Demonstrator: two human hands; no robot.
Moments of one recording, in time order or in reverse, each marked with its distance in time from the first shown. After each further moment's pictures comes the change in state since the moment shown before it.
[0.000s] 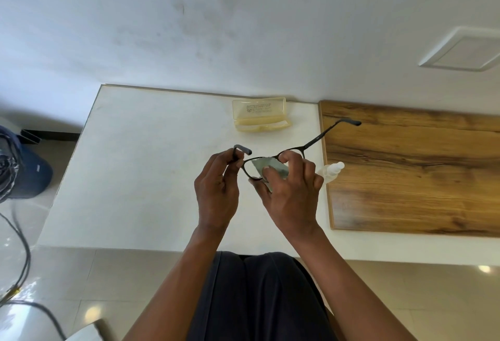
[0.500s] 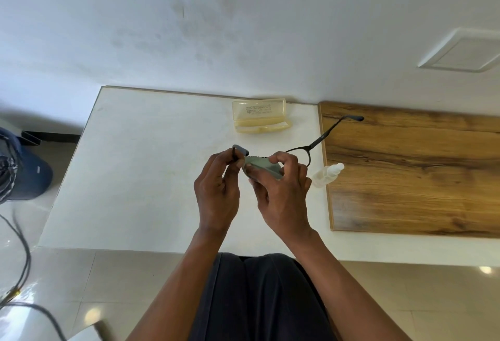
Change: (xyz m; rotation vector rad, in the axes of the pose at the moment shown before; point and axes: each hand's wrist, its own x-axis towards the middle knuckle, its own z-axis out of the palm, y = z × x) left_hand 0.002 0.007 -0.001 -0.020 0.015 0.000; right_hand 0.001 -0.013 -0.002 0.301 -0.084 0.064
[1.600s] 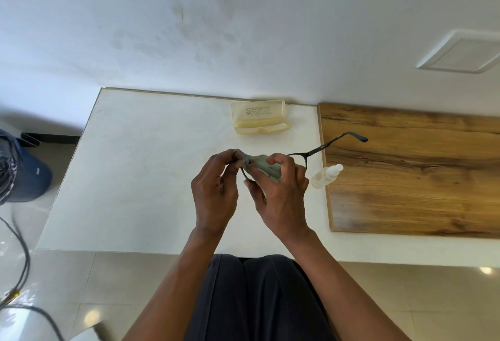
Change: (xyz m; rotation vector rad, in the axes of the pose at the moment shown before) left_hand 0.003 -0.002 -0.002 0.003 -0.022 0.025; right_hand -0.002 0.005 0.007 -0.022 0.045 -0.039
